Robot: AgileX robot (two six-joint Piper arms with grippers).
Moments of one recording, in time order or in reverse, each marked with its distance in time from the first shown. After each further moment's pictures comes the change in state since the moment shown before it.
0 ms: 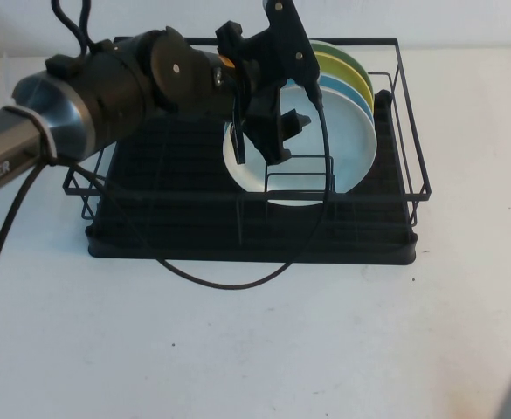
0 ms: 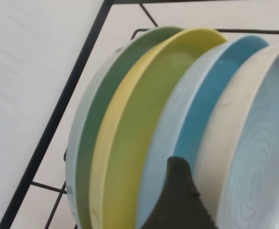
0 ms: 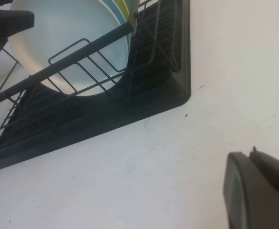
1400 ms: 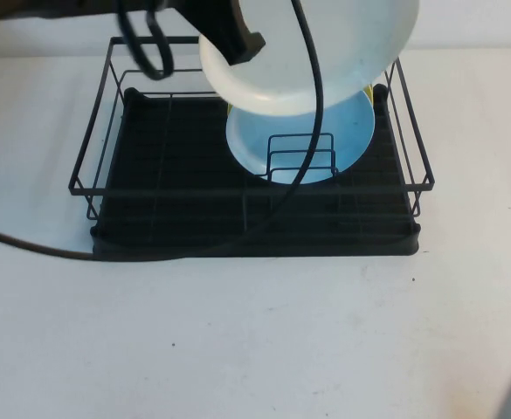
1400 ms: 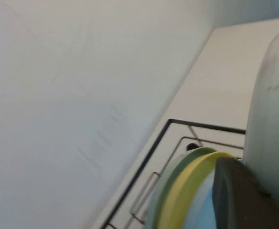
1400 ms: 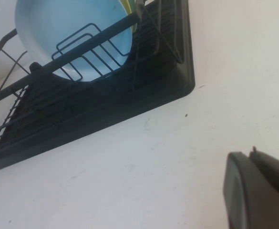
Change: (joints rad) right arm 0.000 0.000 0.000 0.000 0.000 0.000; left arm -0.002 -0.388 -0.001 0.005 0.119 -0.165
